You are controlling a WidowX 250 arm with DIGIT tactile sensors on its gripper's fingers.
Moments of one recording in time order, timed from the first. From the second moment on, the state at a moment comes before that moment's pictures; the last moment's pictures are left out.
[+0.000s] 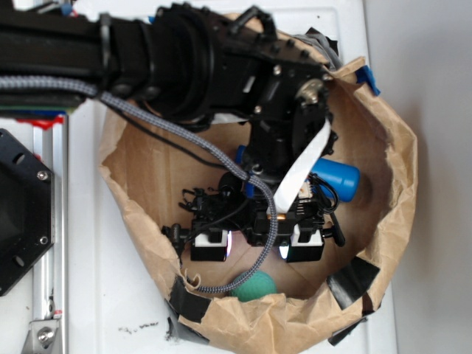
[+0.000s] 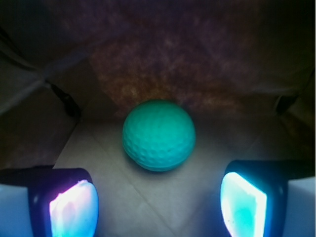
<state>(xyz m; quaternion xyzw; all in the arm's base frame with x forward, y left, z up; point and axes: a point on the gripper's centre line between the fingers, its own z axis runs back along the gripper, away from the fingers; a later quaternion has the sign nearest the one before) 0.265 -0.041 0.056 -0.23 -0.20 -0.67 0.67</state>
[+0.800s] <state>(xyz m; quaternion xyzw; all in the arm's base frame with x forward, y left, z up) 0.259 -0.065 0.049 -0.24 -0.19 -0.68 0.67</state>
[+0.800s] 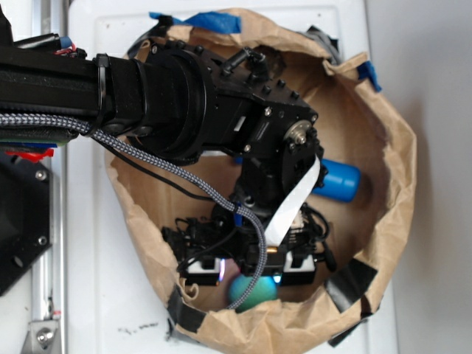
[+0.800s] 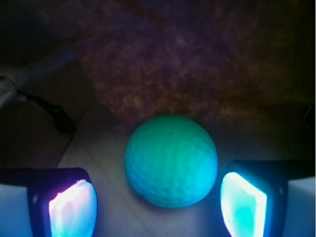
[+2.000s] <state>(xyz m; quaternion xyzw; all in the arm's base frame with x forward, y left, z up) 0.269 -0.073 0.032 -0.24 -0.18 -0.67 0.68</state>
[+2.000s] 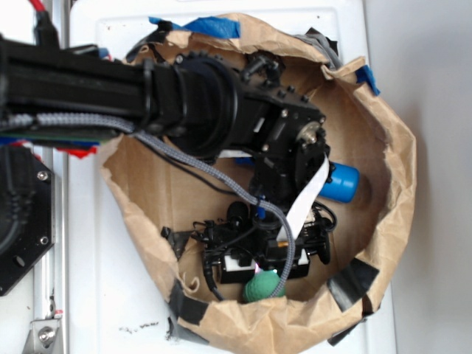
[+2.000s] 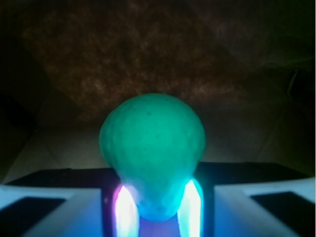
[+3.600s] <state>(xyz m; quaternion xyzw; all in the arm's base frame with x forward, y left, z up) 0.238 0.007 0.087 -0.16 0.11 -0.39 0.90</state>
